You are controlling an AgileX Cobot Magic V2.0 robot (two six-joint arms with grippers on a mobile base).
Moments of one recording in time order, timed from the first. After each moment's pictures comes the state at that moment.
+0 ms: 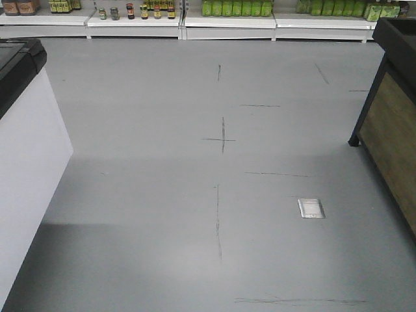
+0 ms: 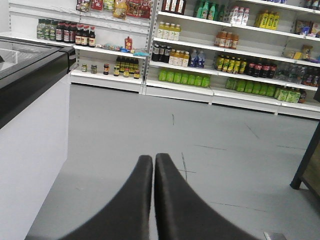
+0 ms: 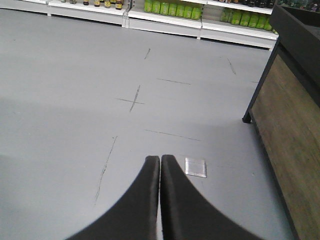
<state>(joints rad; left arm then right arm) -0.07 -0.02 0.03 0.41 0.14 -0.60 0.00 -0.02 0.04 0.01 0.35 -0.17</state>
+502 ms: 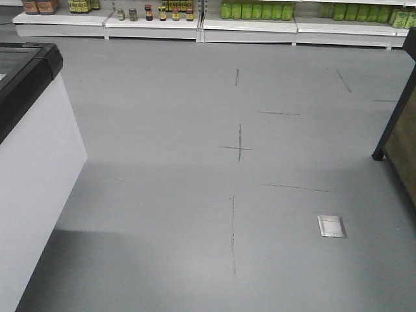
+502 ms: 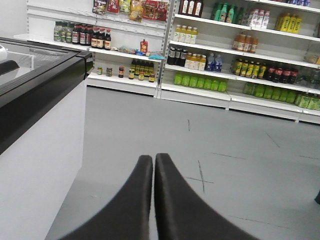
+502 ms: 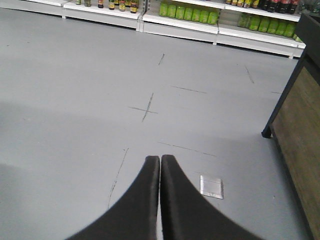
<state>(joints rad) -0.07 -0.02 0.03 0.41 0.14 -0.60 0.00 -0.02 0.04 0.01 0.35 -0.17</state>
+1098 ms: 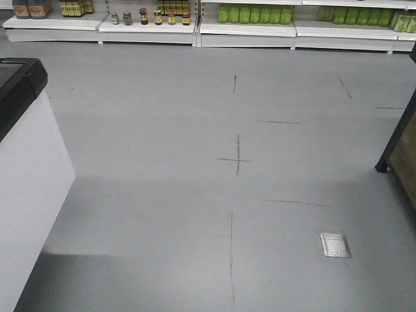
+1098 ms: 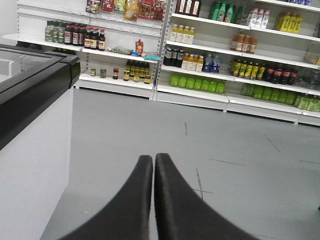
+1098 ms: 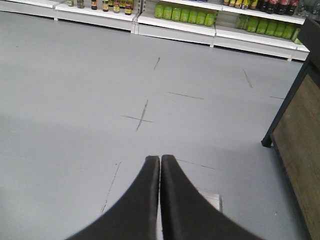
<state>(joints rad) -0.07 -0.02 0.03 0.41 0.14 -0.60 0.00 -0.02 0.04 0.01 0.35 -0.17</state>
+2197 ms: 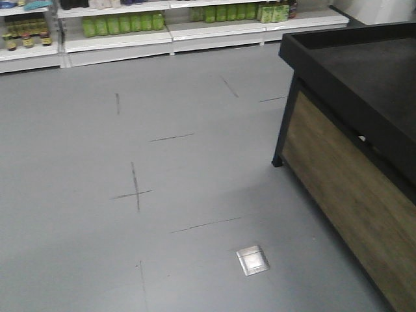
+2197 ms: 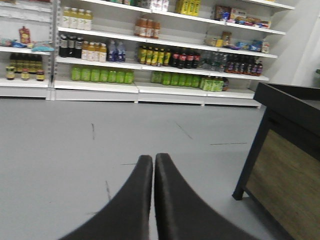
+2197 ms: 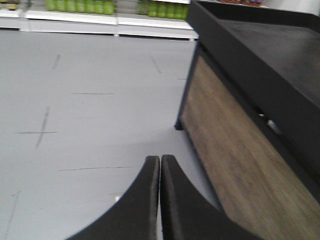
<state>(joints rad) -0.07 -0.02 0.03 0.41 0.14 -0.60 0.00 -0.02 0.04 0.01 0.35 -0.17</state>
